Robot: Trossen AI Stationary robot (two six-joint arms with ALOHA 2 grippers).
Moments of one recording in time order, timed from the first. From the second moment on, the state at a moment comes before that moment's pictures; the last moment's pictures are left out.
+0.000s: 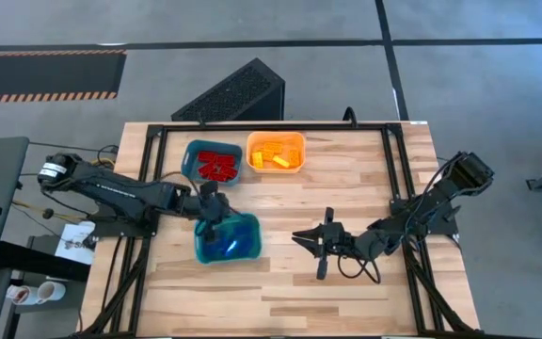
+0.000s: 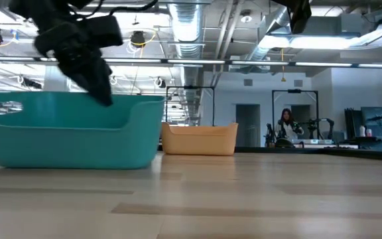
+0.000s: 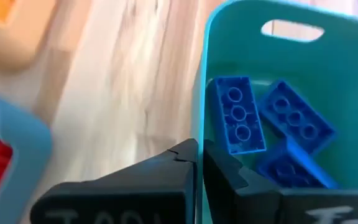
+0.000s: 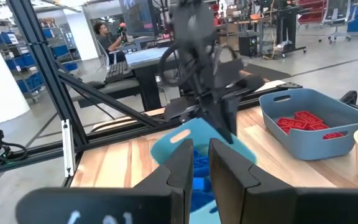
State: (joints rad) left arm -0.17 1.21 0.68 -0.42 -0.21 -0.26; right arm 0.57 1.48 0.69 0.76 0.79 0.23
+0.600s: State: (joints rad) left arm 0.07 1.31 0.72 -0.19 0.12 -0.08; right arm 0.57 1.48 0.69 0.75 0.79 0.23
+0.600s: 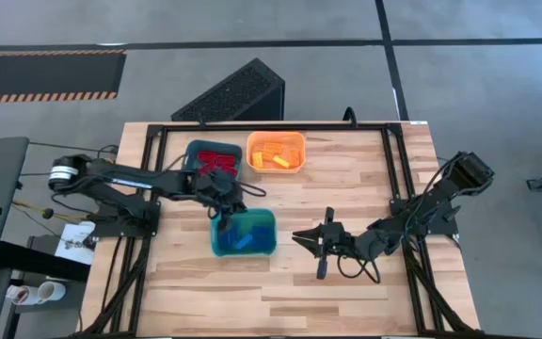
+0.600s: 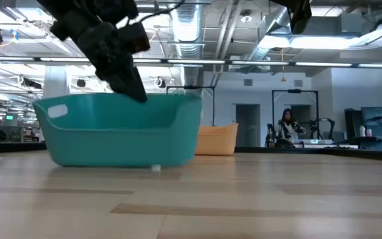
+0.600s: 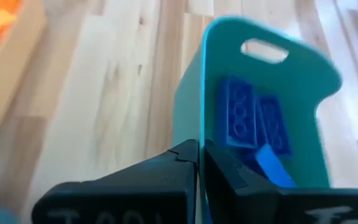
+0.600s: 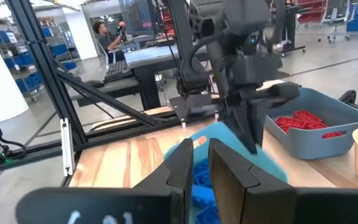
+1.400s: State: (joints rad) left arm 0.07 1.43 0.90 -0.31 0.12 -0.06; right arm 0.58 1.48 0.69 0.72 0.79 0.24
